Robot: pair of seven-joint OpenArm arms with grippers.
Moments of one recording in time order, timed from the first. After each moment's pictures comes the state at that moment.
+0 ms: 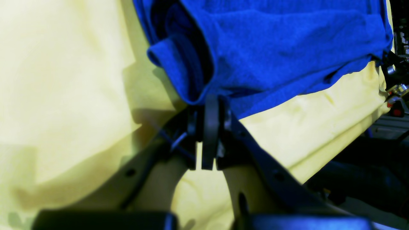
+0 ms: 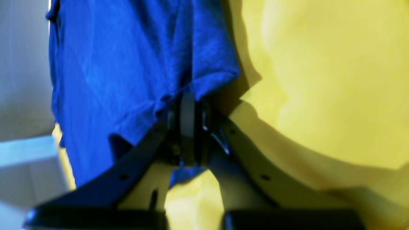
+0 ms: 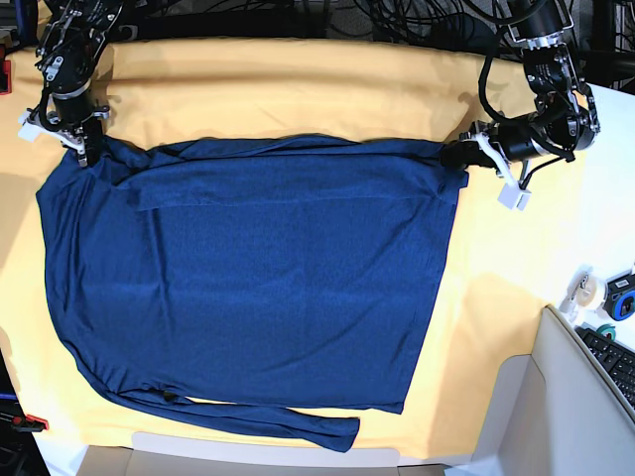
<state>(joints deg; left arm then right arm) 6.2 -15.1 -25.2 84.3 -56.0 -33.3 77.4 -18.2 4.0 36.9 94.8 62.8 -10.5 -38.1</state>
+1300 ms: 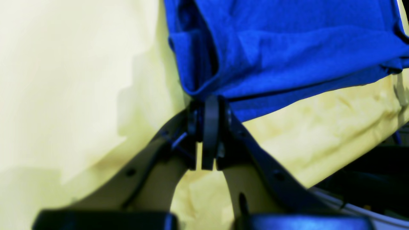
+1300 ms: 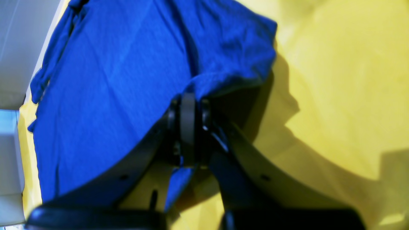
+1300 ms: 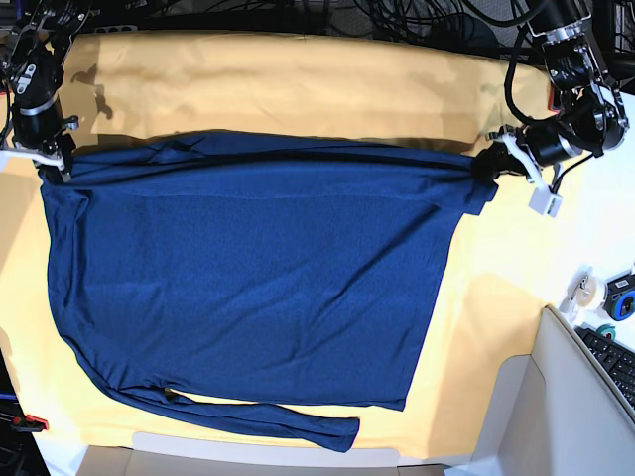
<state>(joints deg) 7.0 -18.1 -29.8 92.3 -56.1 -33.6 78.0 -18.9 13.5 35.7 106.2 55.7 -11.9 -42.1</state>
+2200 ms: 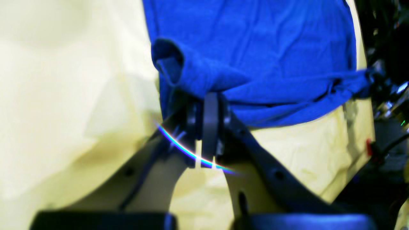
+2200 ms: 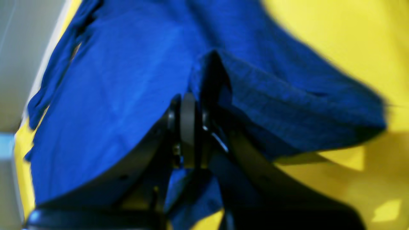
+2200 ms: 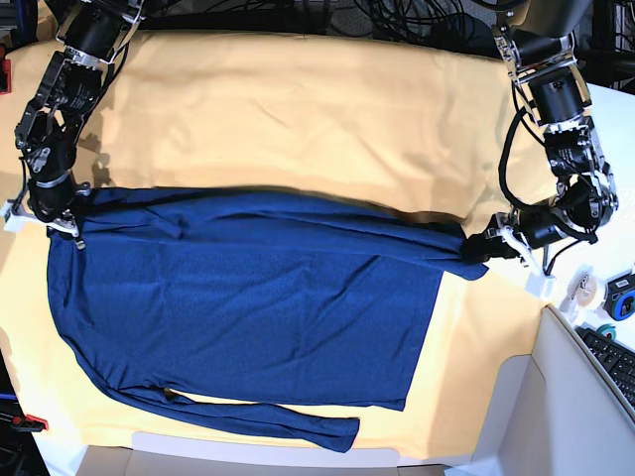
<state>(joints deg) -14.9 -19.0 -24.1 67.6 -55.8 -33.3 72.4 2.0 12.0 32.8 87.2 43.8 -11.8 -41.7</state>
